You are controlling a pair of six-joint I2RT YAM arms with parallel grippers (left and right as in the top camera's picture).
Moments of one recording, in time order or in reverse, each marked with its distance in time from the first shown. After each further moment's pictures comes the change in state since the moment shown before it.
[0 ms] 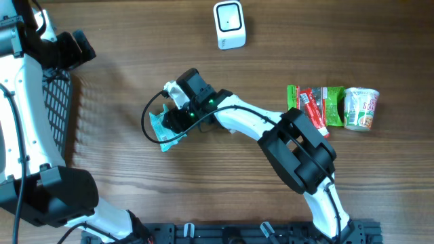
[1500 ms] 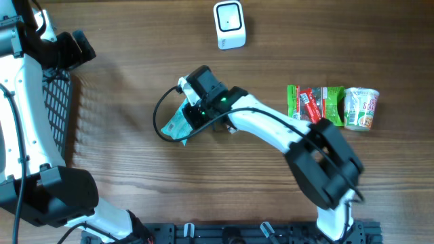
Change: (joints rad) left arm 0.000 0.000 0.000 0.000 0.000 0.000; right arm -0.024 -0.200 -0.083 -0.162 0.192 -0.004
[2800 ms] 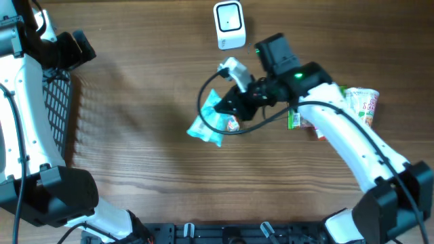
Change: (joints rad) left arm 0.000 0.000 0.000 0.000 0.000 0.000; right arm -0.319 -0.367 -0.001 -0.467 -0.534 -0.427
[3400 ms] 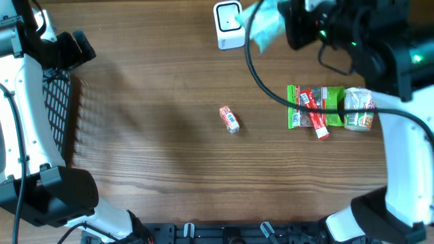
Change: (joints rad) left arm 0.000 0.000 0.000 0.000 0.000 0.000; right arm -0.066 0.067 0.922 -0.330 0.727 0.218
